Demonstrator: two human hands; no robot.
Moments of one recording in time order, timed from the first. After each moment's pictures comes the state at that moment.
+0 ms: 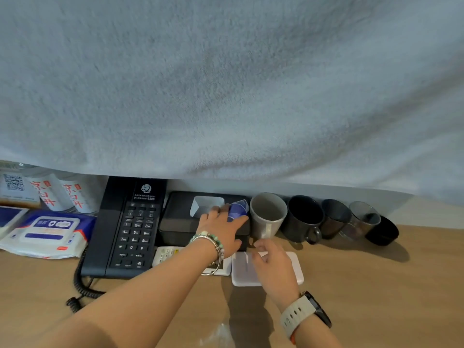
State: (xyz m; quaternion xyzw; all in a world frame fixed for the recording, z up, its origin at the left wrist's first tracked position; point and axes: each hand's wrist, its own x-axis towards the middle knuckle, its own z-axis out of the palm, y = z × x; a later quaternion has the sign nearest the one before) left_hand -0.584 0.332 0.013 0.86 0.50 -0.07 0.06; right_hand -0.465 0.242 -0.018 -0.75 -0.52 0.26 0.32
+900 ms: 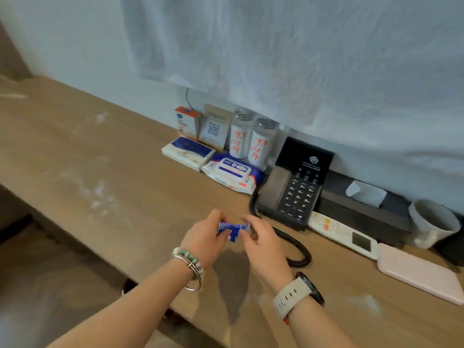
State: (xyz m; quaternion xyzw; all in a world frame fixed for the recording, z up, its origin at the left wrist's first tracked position) left_hand -0.896 0.175 -0.004 0.62 0.70 0.26 0.25; right_hand -0.756 0.192 -0.010 -0.55 -0.70 0.37 0.27
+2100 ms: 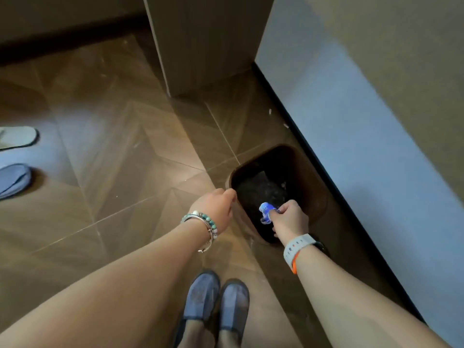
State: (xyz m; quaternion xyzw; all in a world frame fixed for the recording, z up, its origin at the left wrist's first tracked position) left_hand -1.180 0.047 -0.389 0.43 0.83 0.08 0.36; right_hand -1.050 0.144 -0.397 -0.67 -0.63 0.38 -0.06
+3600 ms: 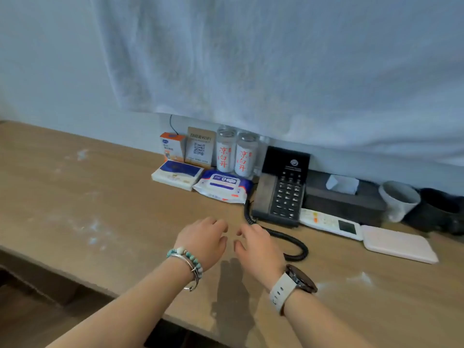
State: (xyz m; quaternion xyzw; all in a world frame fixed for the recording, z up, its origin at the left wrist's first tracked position) left_hand -0.939 0.173 0.027 0.77 0.63 0.07 0.06; right_hand -0.799 0.173 0.006 -0.60 -0.77 0.18 0.16
